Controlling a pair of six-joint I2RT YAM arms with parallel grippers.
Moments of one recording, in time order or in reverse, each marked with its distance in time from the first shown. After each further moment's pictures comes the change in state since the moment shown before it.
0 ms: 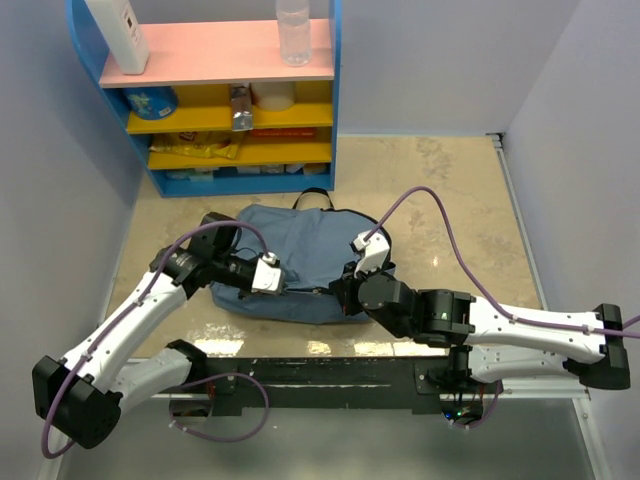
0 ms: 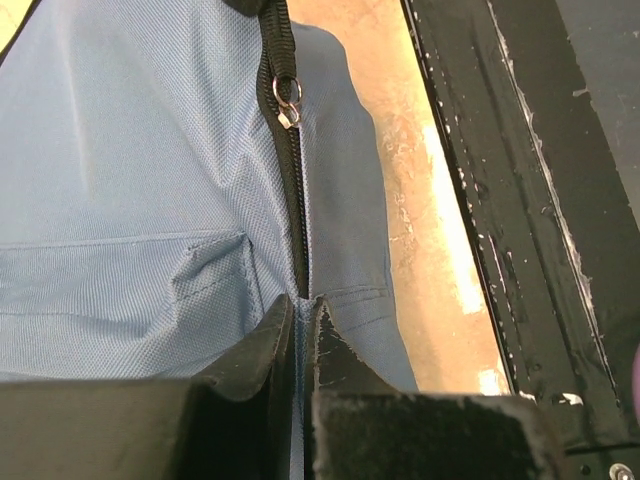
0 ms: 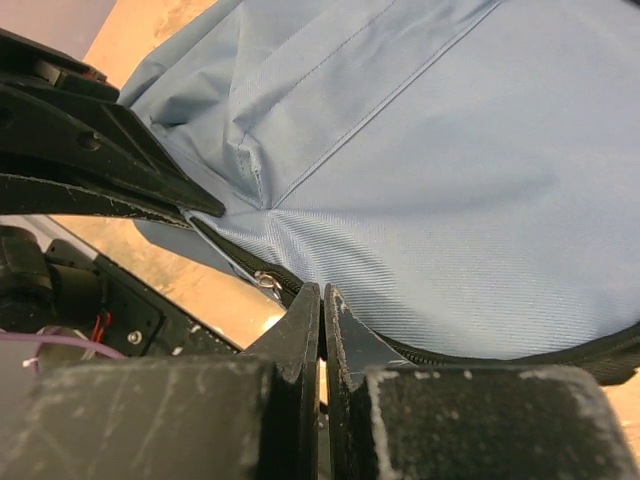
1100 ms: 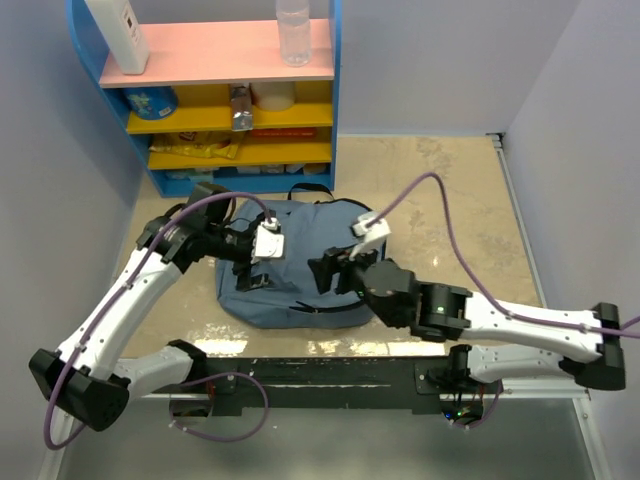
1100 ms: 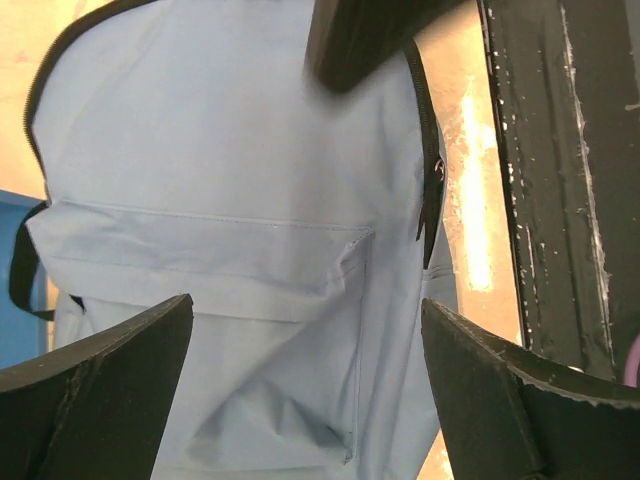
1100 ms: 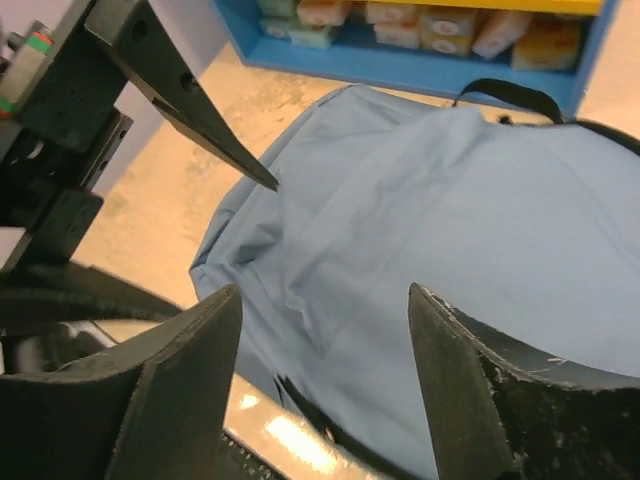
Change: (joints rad) left arm 0.026 0.073 0.295 -0.172 -0.114 -0.075; right arm -0.026 0.125 0.099 0.272 0.057 -0.237
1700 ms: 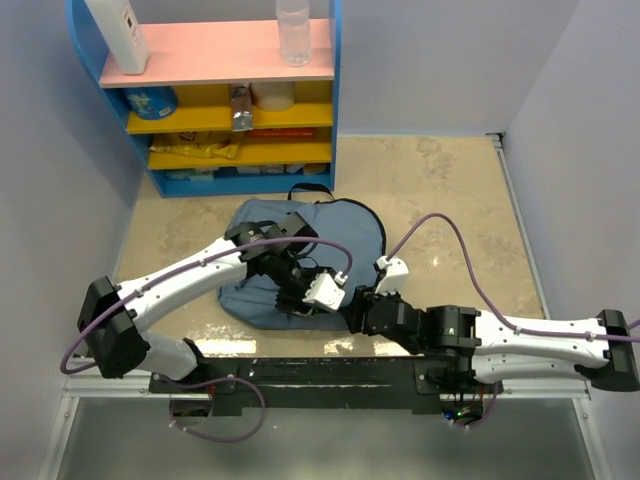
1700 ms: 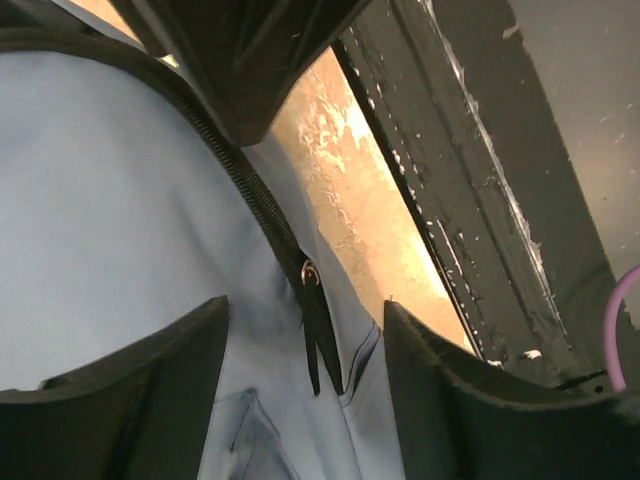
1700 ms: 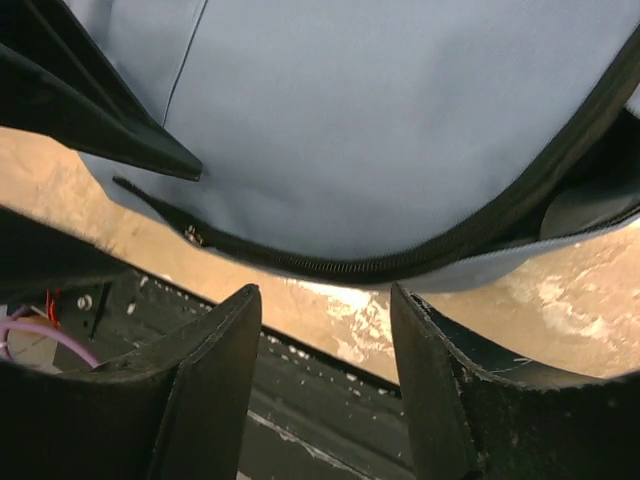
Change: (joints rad) left arm -0.425 0.318 0.040 -0.006 -0.152 0.024; right arm 0.059 -0.247 -0.319 -0.386 -0.061 0.536
